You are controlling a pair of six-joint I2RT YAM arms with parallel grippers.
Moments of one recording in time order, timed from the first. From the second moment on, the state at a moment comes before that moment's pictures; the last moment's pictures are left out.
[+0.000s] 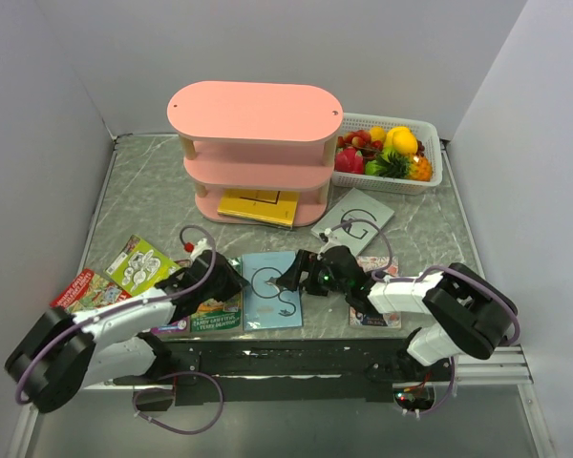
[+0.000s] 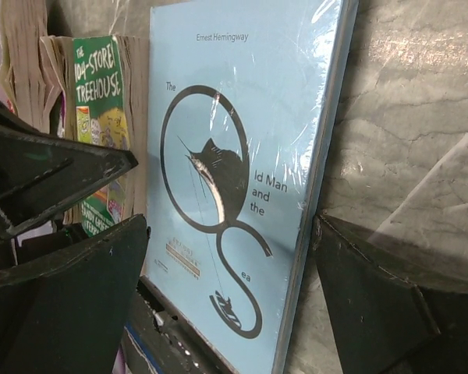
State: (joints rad) left arm -0.70 1.07 0.35 -0.03 -0.10 -1.16; right arm 0.79 1.46 0.41 0.46 -0.13 0.93
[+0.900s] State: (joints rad) left arm -0.71 1.24 0.42 0.01 -0.22 -1.20; right arm 0.79 1.52 0.34 0.68 -0.21 0.92
